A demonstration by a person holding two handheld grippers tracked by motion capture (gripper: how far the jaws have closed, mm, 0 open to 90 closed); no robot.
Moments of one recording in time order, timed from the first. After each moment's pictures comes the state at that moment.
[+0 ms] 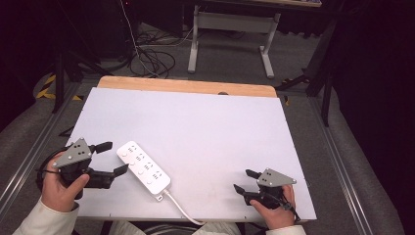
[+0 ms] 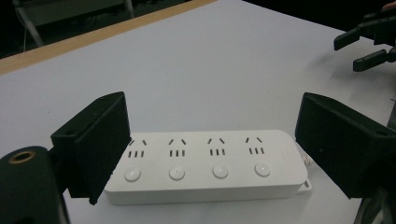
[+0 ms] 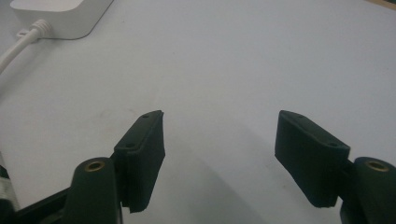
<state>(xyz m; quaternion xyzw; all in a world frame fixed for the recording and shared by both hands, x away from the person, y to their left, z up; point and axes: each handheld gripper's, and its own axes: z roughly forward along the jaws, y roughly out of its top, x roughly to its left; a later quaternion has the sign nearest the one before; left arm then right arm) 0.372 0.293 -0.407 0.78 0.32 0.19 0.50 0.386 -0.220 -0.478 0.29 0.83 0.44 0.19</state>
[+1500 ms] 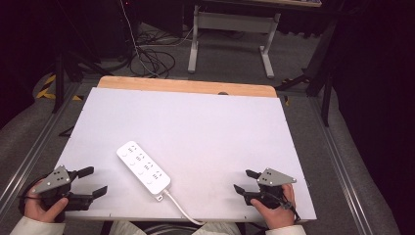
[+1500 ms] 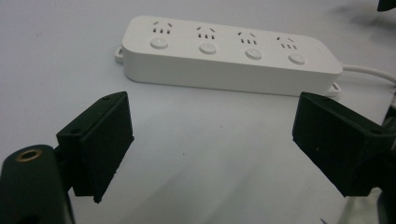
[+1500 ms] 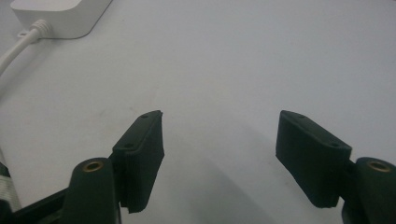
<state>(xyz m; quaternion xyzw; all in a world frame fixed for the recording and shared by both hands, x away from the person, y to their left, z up) 0.347 0.355 -0.486 0.78 0.37 0.15 0.49 0.388 -0.221 -0.480 0.29 0.83 0.44 0.18</state>
